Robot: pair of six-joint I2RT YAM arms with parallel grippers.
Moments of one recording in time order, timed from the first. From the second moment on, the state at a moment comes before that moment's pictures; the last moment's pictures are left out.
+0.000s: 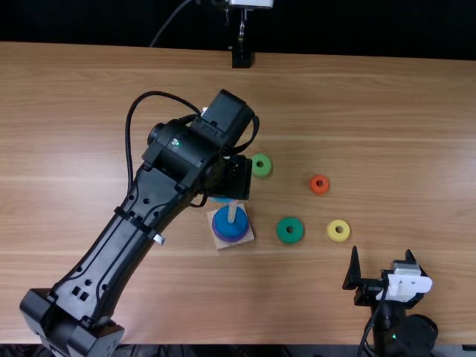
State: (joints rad) left arm -0.59 1.90 2.06 -1.36 0.05 -0.50; right arm -0.06 0.01 0.08 -0.25 0.03 -0.10
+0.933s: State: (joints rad) left arm -0.62 1.90 1.95 -1.31 0.04 -0.50; right arm -0.06 0.01 0.08 -0.25 0.03 -0.10
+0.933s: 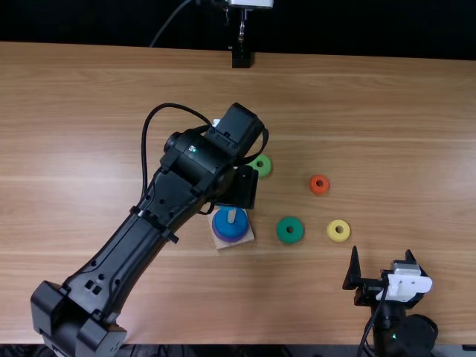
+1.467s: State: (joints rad) left arm -0.65 1.90 1.93 -1.31 0.04 -0.50; right arm -0.06 0.01 0.08 -0.25 0.03 -0.10
